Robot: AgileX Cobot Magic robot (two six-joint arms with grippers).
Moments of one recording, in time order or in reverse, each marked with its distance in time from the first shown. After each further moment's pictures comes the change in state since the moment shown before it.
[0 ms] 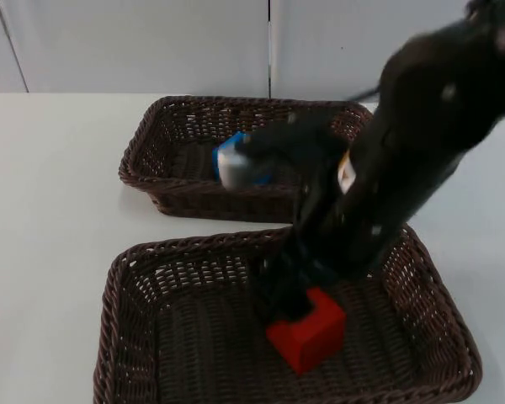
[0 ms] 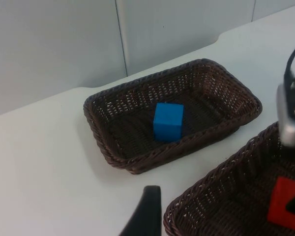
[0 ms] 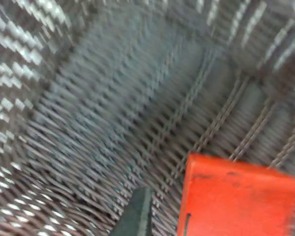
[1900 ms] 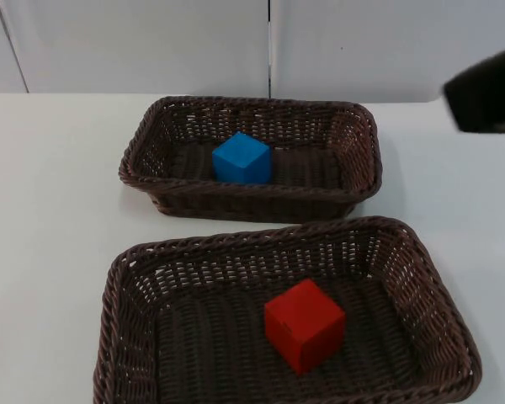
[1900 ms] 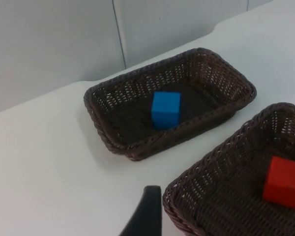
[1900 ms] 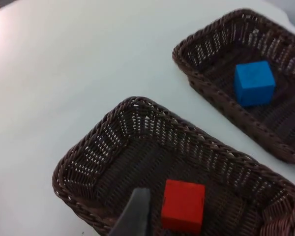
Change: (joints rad) right arm 0.004 -0.925 0.350 -0.026 0.006 -0.007; left arm 0.000 -0.131 0.002 0.037 0.132 -0.015
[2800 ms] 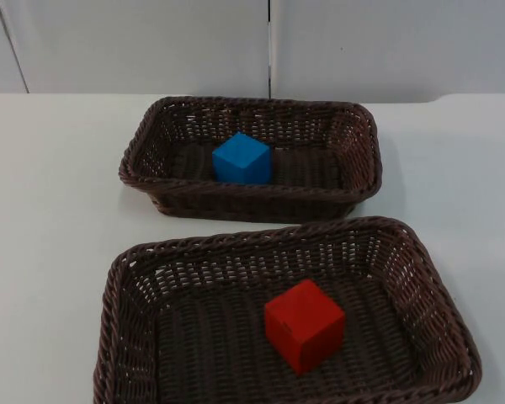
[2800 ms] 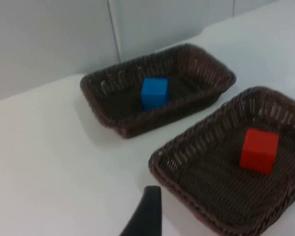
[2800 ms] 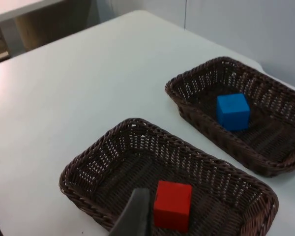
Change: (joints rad) right arm 0.000 -0.447 0.212 -0.025 0.045 -0.002; left arm 0.000 -0.369 0.000 0.051 0.322 -0.101
